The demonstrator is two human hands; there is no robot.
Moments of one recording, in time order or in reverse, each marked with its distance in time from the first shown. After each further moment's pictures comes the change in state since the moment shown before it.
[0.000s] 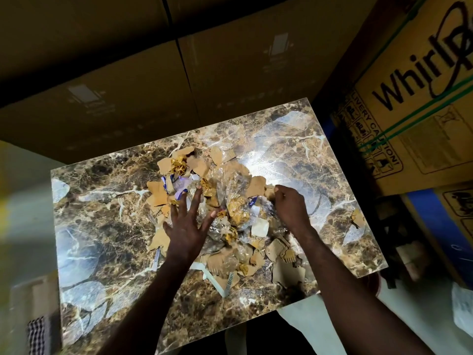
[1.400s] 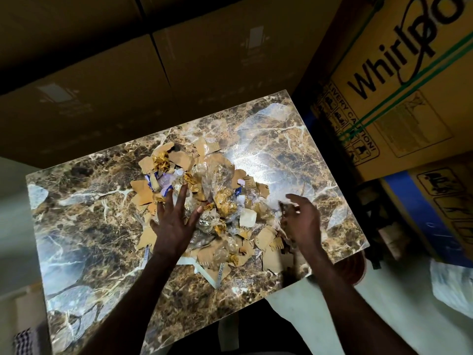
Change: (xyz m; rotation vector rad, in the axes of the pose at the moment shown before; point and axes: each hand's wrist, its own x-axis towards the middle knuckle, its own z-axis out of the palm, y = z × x) left_hand -0.001 -0.005 -0.002 -0.010 -0.033 0.027; right_hand -0.072 0.054 -0.031 0.154 0.208 0.089
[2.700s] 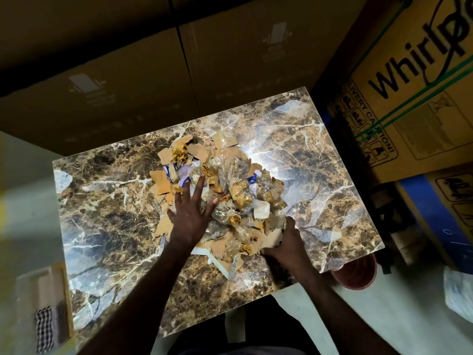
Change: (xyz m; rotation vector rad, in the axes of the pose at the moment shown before) left_hand -0.001 0.000 -0.006 0.009 -0.016 0.007; right_hand -0.068 0.015 0.049 -0.139 -0.451 0.189
